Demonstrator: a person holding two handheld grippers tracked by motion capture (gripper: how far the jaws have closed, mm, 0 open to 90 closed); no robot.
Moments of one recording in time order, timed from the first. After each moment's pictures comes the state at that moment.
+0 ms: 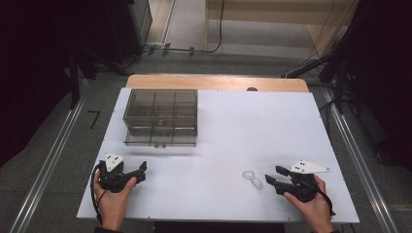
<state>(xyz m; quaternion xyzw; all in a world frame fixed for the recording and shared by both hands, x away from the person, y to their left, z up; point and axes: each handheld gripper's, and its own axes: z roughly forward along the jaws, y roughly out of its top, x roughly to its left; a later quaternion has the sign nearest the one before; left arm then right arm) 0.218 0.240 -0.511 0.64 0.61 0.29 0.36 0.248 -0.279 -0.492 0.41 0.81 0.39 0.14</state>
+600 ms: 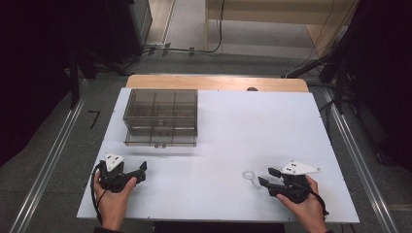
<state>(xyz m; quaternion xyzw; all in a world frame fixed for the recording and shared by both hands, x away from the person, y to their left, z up) 0.219 0.240 -0.511 0.64 0.61 0.29 0.35 0.245 -0.259 -0.494 0.39 0.82 0.39 0.13</state>
